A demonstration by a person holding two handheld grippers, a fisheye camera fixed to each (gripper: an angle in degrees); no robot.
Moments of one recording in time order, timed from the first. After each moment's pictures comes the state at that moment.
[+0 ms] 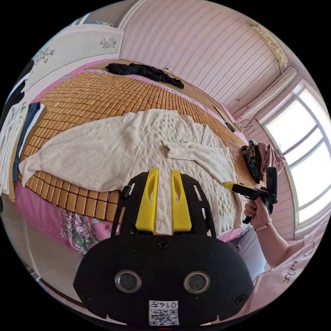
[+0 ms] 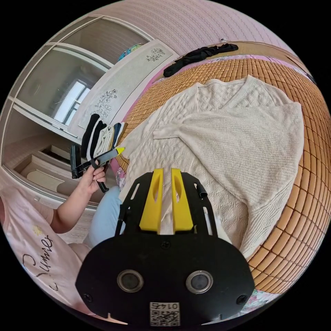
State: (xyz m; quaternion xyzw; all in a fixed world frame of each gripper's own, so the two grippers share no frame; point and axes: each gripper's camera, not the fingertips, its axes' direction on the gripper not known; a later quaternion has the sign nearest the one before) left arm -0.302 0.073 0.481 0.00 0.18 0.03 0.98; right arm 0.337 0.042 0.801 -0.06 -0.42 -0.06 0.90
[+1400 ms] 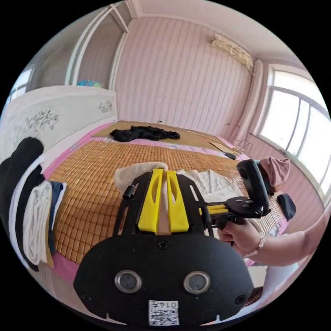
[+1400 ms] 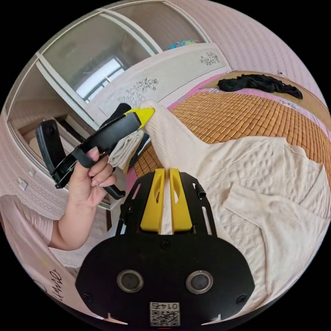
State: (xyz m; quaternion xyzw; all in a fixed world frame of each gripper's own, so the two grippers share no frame) left arm -0.298 0.011 0.378 0.22 0.15 0.16 0.95; right arm 0.075 -0.148 0.754 0.02 -0.45 -0.19 0.88
